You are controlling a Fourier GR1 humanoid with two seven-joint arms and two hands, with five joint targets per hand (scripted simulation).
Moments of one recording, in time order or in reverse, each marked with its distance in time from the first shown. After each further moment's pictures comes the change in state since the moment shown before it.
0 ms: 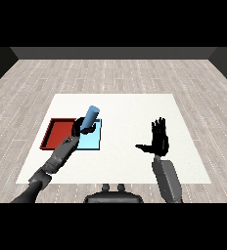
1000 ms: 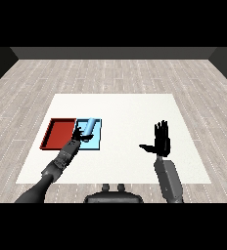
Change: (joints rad) left arm -0.140 -0.137 0.064 0.559 -0.049 -0.048 0.227; right arm 0.006 -0.007 -0.070 0.112 -0.020 0.063 -0.047
